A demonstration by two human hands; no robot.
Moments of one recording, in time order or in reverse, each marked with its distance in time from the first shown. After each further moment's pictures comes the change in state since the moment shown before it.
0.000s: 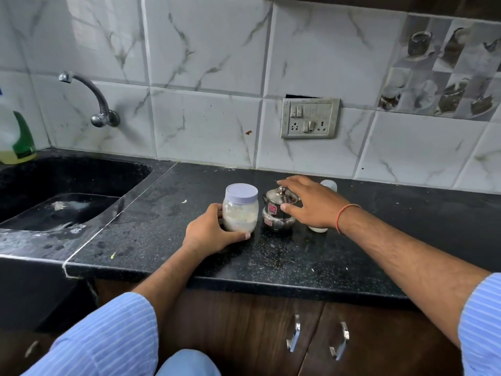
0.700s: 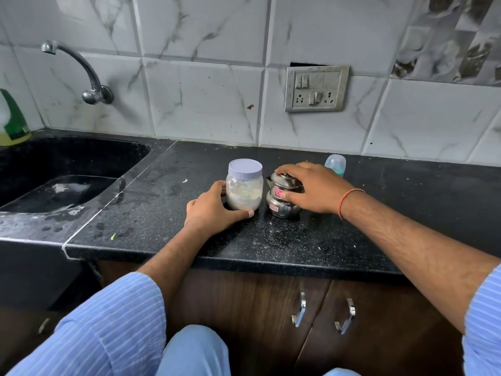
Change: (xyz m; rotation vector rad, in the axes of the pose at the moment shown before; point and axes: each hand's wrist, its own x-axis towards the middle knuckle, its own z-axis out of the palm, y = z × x) left_hand 0.005 -0.003 0.006 0.077 0.043 0.022; right_hand -0.001 -0.009 0.019 -0.010 0.024 -0.016
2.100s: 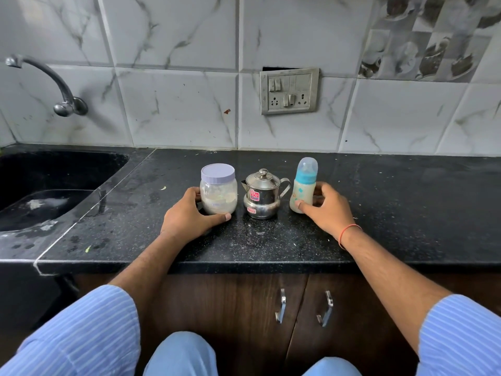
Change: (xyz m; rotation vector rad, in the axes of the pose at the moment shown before) left_hand -0.012 0.005 -0.003 -0.071 0.002 -0.025; right_hand -0.059 0.074 0.067 0.578 0.388 0.533
